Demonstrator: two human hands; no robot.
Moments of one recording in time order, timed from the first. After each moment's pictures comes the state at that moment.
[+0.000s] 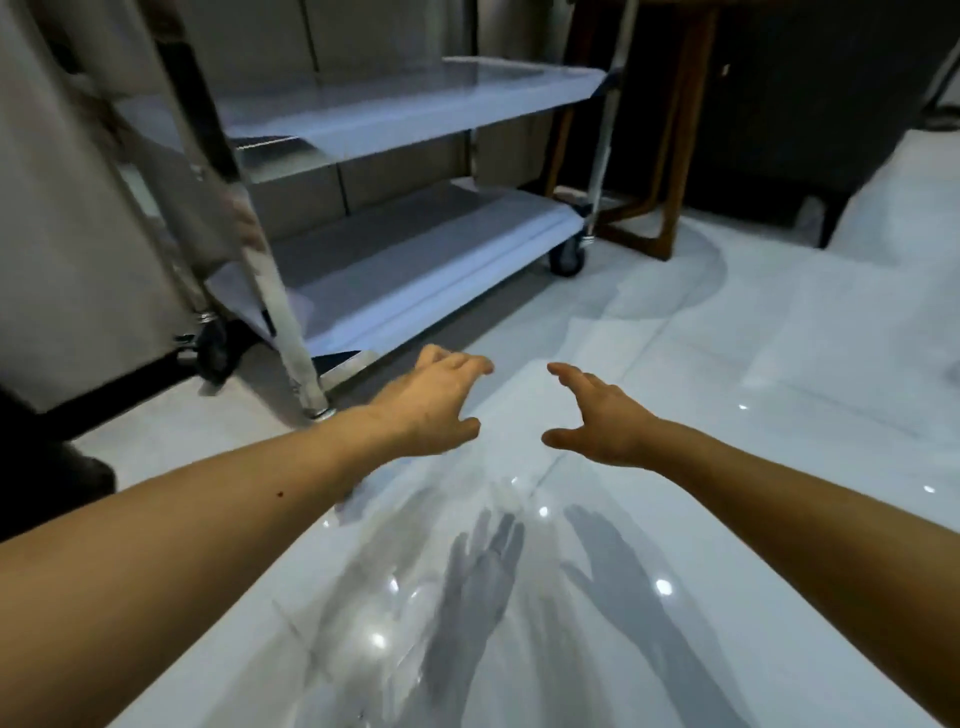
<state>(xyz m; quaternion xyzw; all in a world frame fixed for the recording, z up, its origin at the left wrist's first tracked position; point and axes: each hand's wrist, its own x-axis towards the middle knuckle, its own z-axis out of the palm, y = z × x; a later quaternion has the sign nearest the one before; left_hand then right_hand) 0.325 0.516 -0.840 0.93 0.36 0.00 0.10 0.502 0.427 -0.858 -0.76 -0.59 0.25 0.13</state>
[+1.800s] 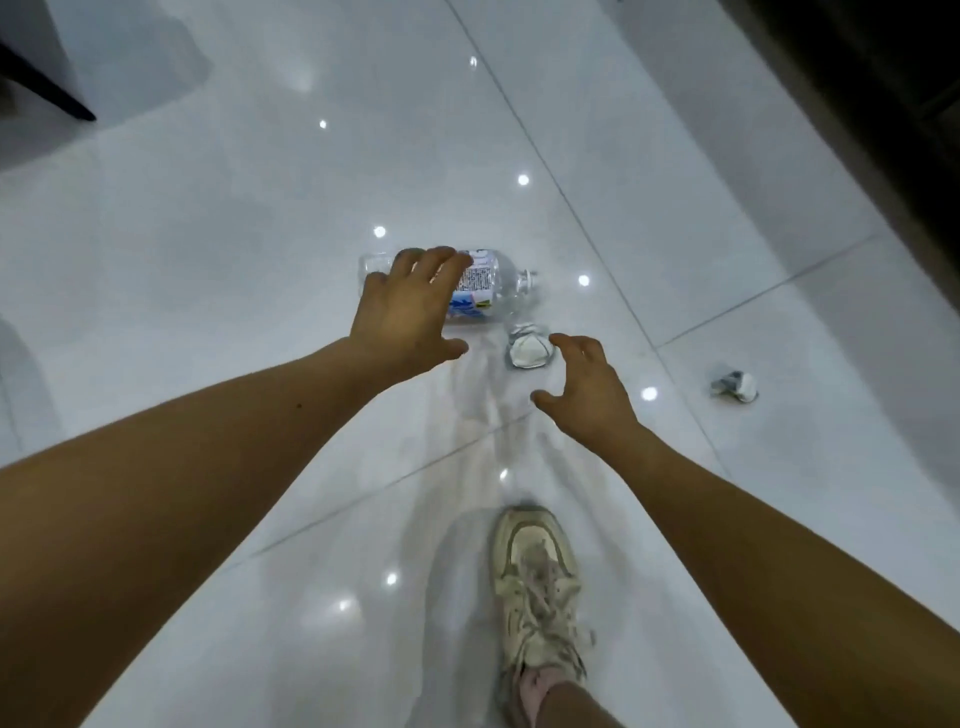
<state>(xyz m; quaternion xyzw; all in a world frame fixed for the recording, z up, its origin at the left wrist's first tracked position) 1.250 0.375 -0.888 0.97 -0.13 -0.18 0.07 1.190 0.190 -0.933 -0.92 0.08 0.26 0.28</state>
